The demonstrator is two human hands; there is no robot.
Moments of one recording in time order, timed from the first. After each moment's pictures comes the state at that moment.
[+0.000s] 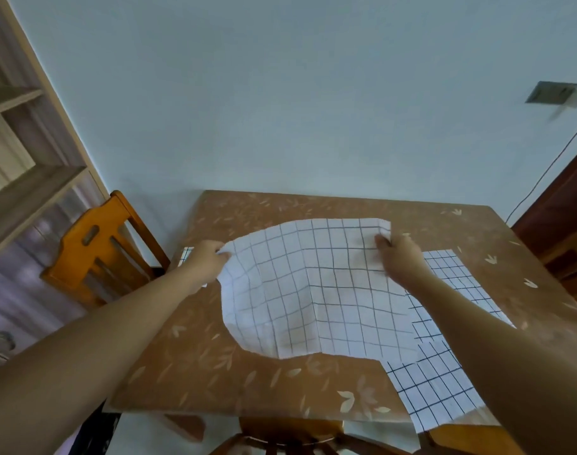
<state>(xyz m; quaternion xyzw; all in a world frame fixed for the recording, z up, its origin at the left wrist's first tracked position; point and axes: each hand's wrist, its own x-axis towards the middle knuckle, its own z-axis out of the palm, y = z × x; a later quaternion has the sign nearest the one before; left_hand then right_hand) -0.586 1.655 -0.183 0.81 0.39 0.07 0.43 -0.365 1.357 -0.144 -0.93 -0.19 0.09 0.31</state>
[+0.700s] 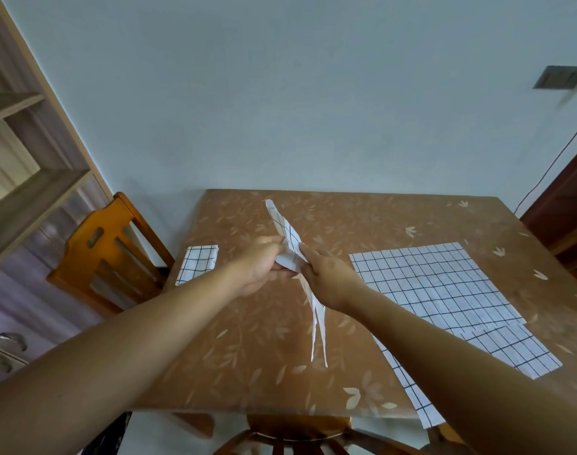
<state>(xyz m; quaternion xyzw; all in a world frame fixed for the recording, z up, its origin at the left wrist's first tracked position) -0.539 1.565 -0.150 0.64 0.28 0.03 0.71 -0.451 1.415 -0.165 -0.85 -0.45 0.15 0.22</state>
